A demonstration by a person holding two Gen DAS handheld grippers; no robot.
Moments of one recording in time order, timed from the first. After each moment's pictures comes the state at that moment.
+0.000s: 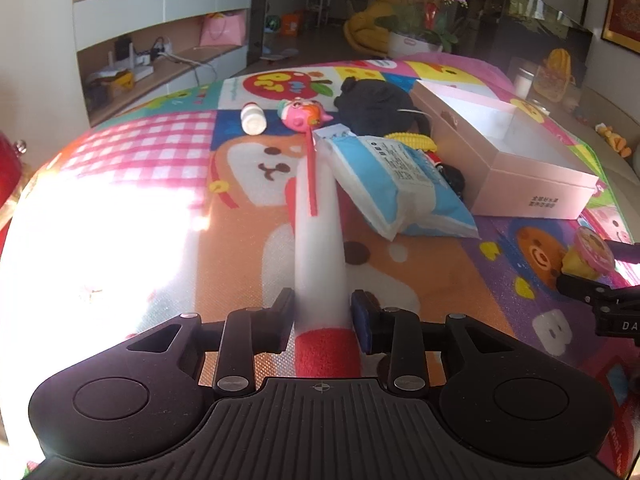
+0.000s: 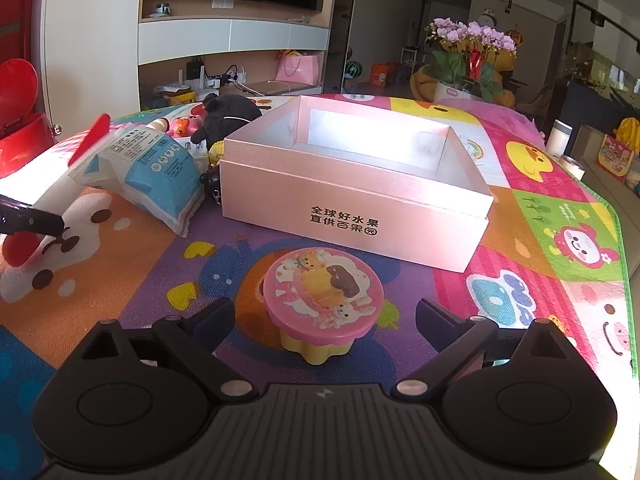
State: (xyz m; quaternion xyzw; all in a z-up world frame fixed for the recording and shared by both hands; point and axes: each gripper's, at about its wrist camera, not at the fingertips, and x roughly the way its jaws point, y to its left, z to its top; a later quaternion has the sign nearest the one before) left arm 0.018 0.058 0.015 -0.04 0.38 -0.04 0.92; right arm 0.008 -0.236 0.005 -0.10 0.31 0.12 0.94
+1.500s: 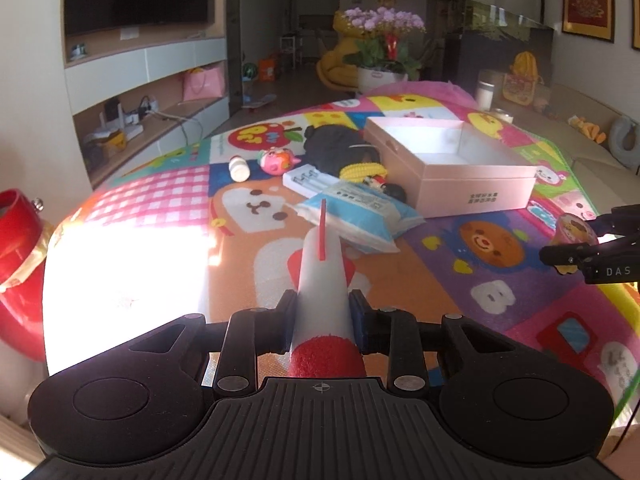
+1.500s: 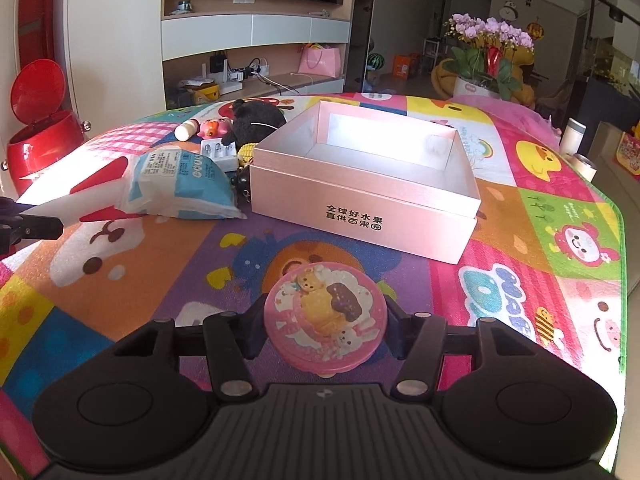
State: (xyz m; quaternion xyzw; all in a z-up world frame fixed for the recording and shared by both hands) left arm -0.061 0.039 0.061 0.02 0.31 -0.07 0.95; right arm -0.027 -0.254 0.038 -0.10 0.33 0.16 0.92
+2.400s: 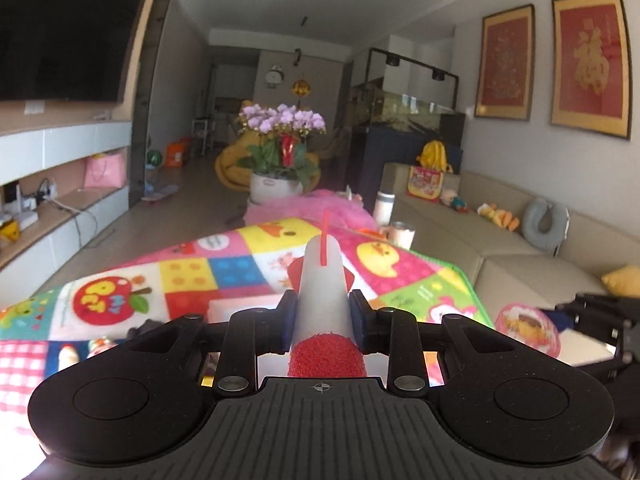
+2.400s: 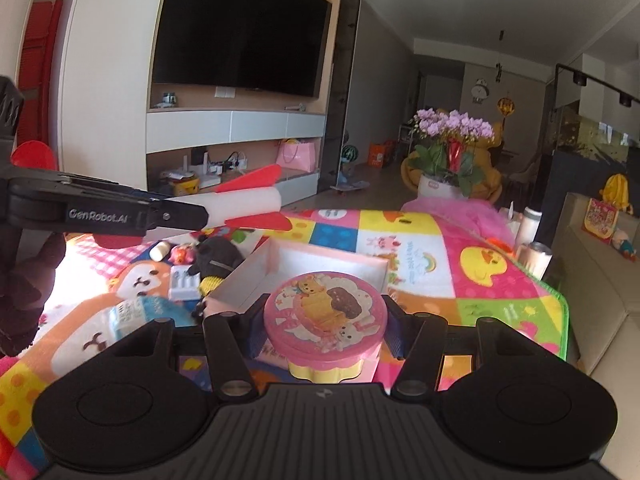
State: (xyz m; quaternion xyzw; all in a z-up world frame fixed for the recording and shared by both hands) left arm 0.098 -0.083 0.146 -0.05 0.18 -0.21 0.96; right arm -0.020 -0.297 0.136 -0.09 0.18 0.13 0.97
